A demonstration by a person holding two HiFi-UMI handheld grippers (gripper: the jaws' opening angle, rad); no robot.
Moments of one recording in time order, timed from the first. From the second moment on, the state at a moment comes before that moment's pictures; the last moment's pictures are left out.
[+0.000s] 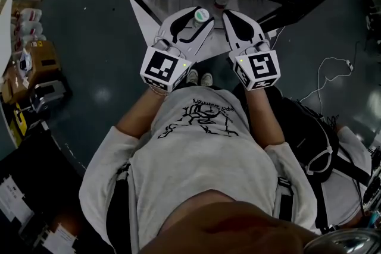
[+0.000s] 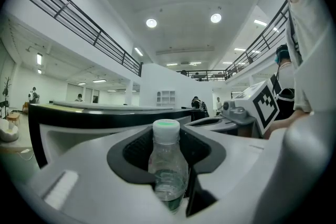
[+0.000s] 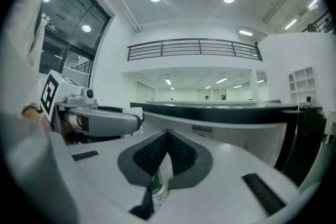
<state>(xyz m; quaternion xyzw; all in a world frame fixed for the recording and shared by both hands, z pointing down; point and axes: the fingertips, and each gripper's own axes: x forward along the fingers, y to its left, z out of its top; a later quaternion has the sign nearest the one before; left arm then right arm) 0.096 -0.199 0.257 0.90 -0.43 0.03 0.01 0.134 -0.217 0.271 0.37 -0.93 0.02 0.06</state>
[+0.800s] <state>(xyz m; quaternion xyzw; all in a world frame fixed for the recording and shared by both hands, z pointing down) 0.088 -0.164 0.227 0.90 -0.44 0.01 0.01 0.141 -0.184 0.232 0.35 -0.93 0.01 0.06</state>
